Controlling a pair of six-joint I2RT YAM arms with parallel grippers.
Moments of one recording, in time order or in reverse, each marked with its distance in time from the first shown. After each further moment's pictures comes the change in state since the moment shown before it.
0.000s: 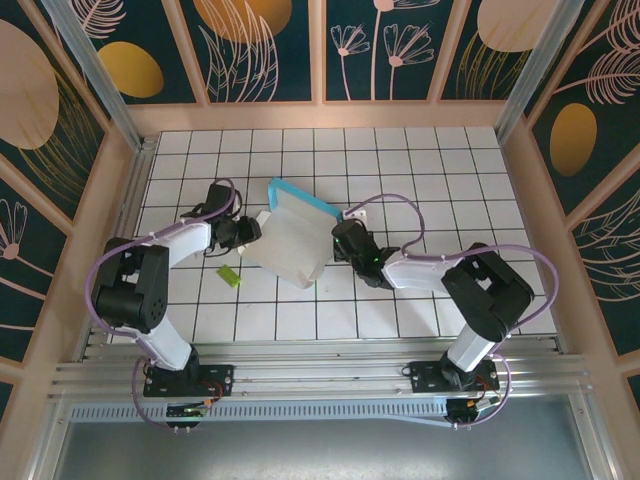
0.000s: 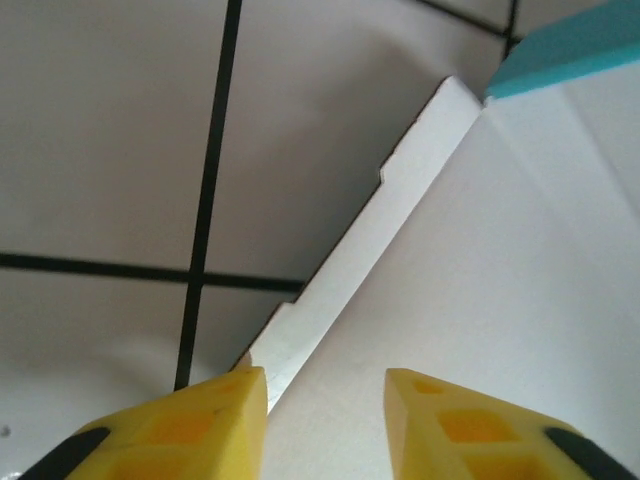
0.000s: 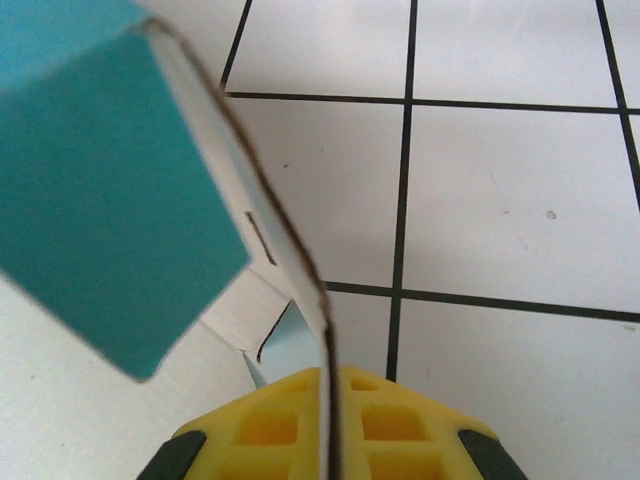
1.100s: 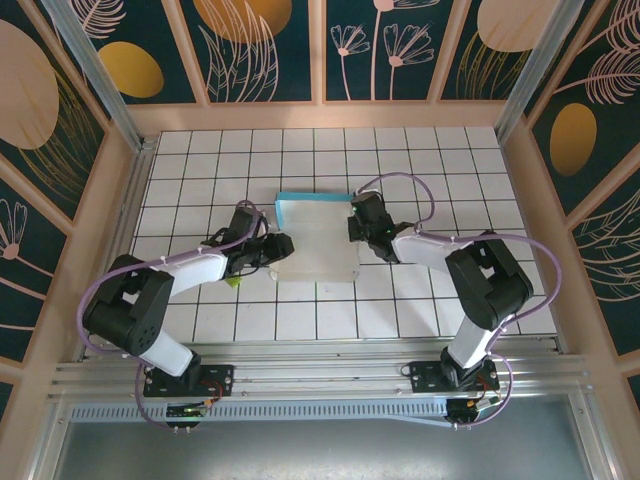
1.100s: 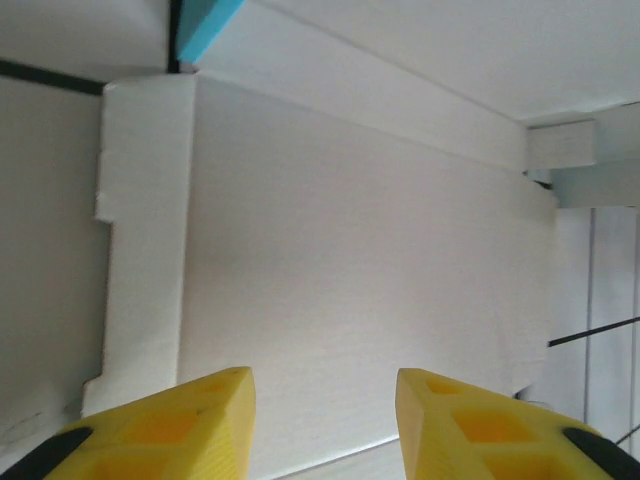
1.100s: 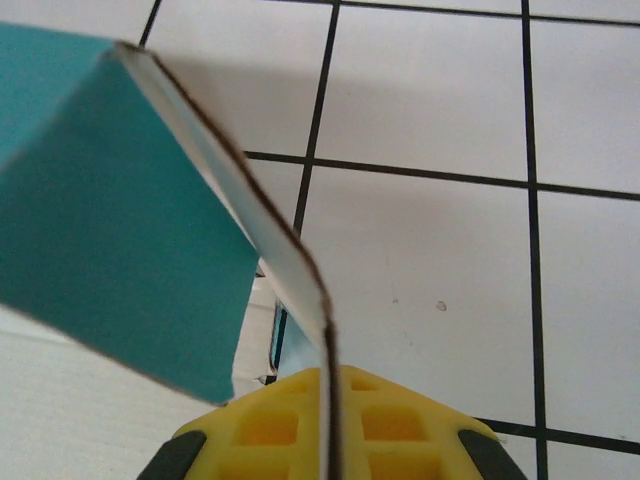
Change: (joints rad) left arm -0.245 -0.122 -0.206 0.307 0.098 -0.244; right arm -0.185 0.071 0.144 -0.119 -0.117 -0.116
